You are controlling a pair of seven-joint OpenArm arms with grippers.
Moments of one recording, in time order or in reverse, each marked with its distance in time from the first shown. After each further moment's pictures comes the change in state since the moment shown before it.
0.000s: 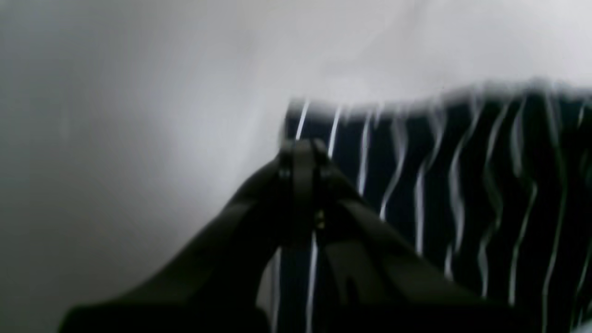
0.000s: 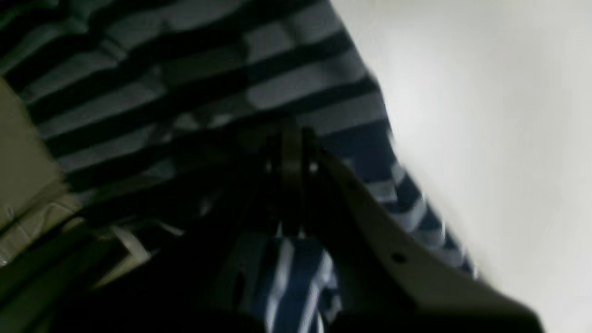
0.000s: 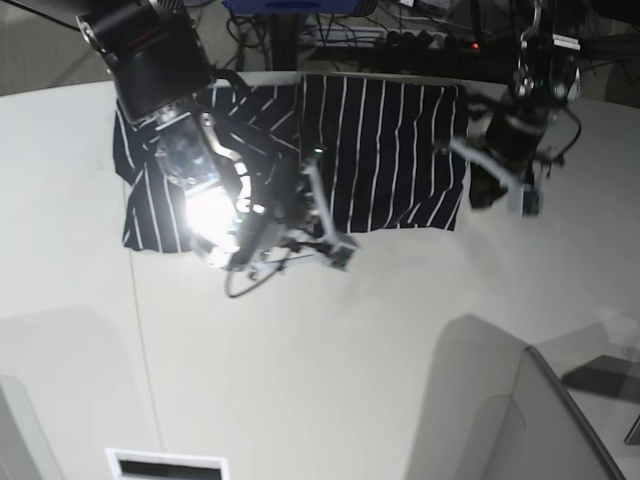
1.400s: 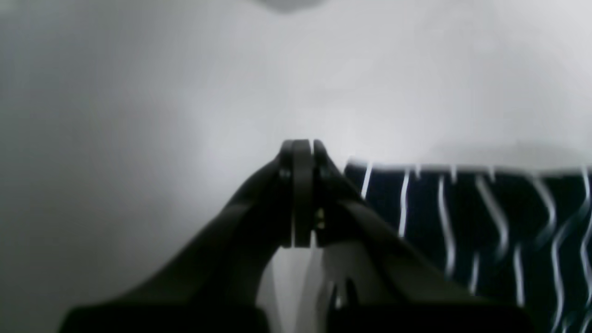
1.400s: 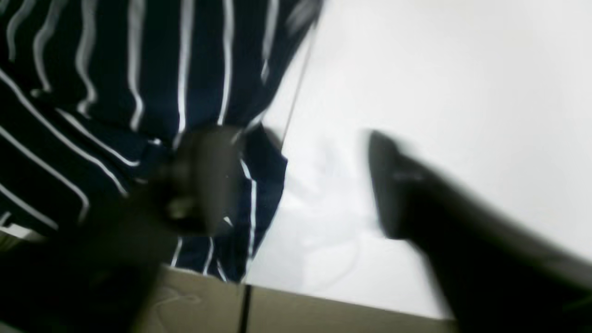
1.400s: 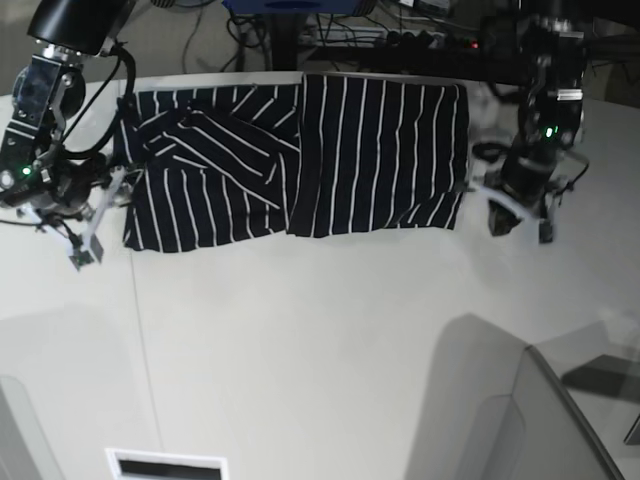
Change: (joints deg) left arm -4.5 0.6 -5.6 -9.6 0.5 -5.1 -2.8; right arm -12.2 3.0 46.6 15.5 -0.2 0.0 -2.9
